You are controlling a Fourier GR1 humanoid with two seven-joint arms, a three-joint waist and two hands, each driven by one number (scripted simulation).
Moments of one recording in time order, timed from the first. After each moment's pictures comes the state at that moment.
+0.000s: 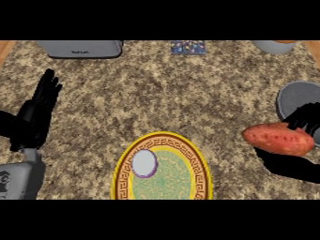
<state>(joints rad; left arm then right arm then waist) -0.21 0.18 0.12 -1.49 0.00 0.04 0.08 -0.07 -0.64 0.25 -2.07 0.52 -0.30 0.65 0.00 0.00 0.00</state>
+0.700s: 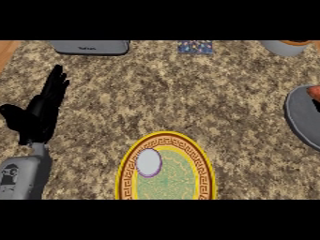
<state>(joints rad) -0.25 0.16 0.10 -1.46 -0.01 0.04 0.07 -0.28 -0.73 -0.06 -1.18 0.41 -0.35 0.02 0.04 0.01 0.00</state>
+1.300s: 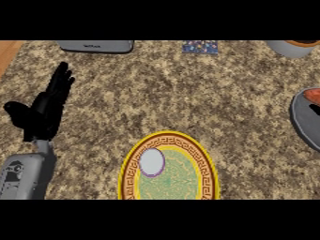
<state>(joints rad) -0.28 0.15 0.09 -1.46 -0.02 0.04 0.08 -0.55 -0.68 -0.18 -0.52 0.35 -0.27 -0.32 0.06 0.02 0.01</state>
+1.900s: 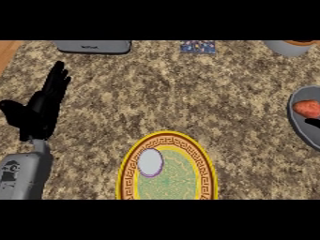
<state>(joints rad) -0.28 0.16 0.10 -1.46 -0.01 0.03 0.09 -0.62 -0.66 -0.29 -0.27 0.25 -0.10 -0.58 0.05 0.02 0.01</state>
